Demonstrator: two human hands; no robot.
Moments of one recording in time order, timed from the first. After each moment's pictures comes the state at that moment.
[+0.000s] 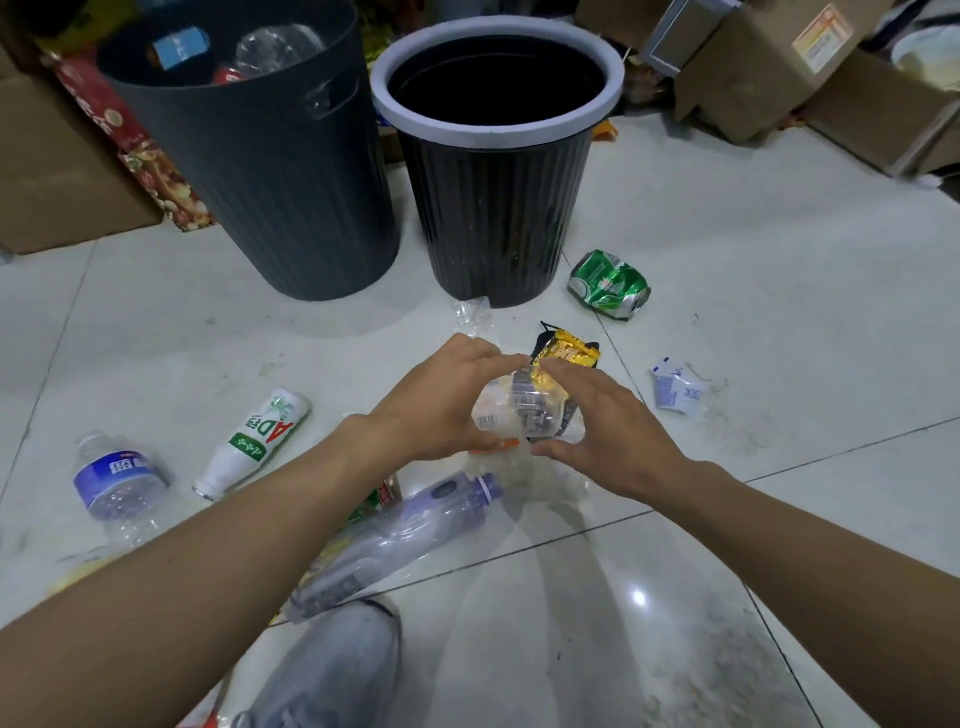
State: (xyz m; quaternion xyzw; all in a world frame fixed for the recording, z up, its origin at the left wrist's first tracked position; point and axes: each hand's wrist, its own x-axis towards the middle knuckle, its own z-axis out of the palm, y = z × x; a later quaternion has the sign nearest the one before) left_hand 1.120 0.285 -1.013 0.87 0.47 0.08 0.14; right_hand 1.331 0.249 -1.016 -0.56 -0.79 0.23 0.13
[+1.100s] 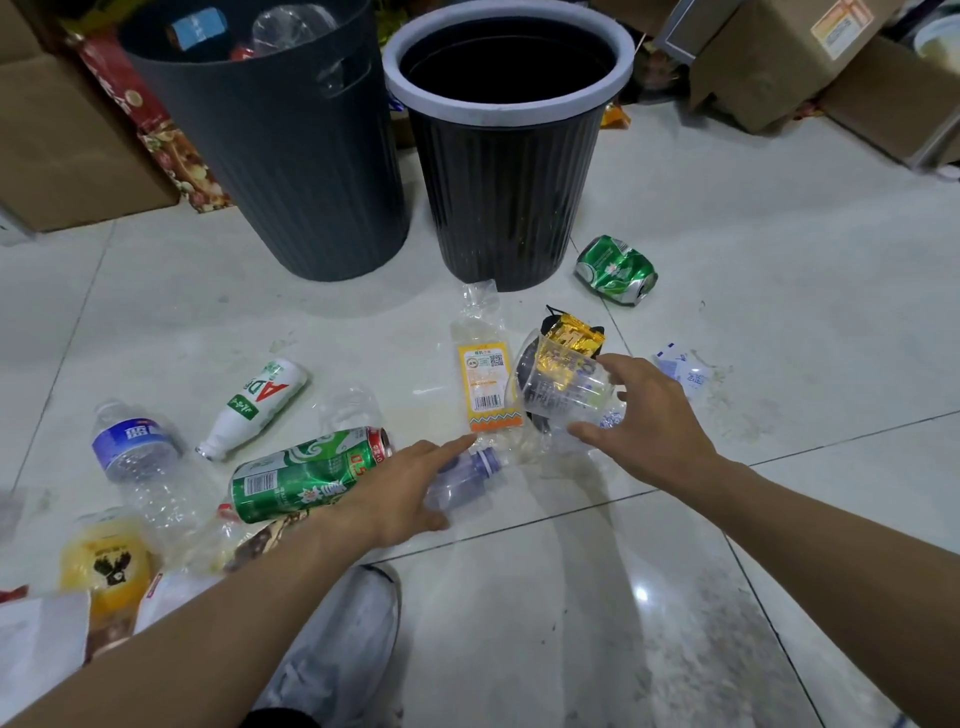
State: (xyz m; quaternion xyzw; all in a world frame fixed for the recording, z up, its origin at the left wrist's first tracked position) left_hand 1.075 0.201 -1.094 0.78 0.55 -0.03 0.29; right_hand 1.356 0.236 -1.030 -0.64 -0.71 0.23 0.19
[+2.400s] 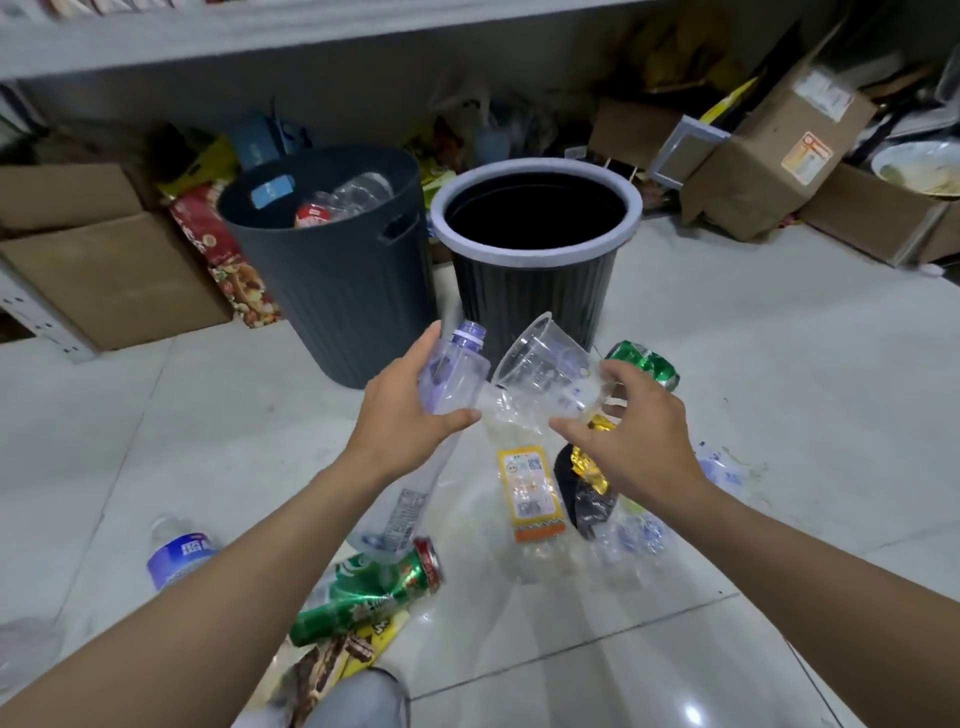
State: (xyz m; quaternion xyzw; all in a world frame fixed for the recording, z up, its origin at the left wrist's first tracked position) left_hand 1.056 0.298 -0.948 0.67 0.62 0.33 0.24; right_hand 1.289 0.280 -0.959 -0.64 -0.62 0.25 0.37
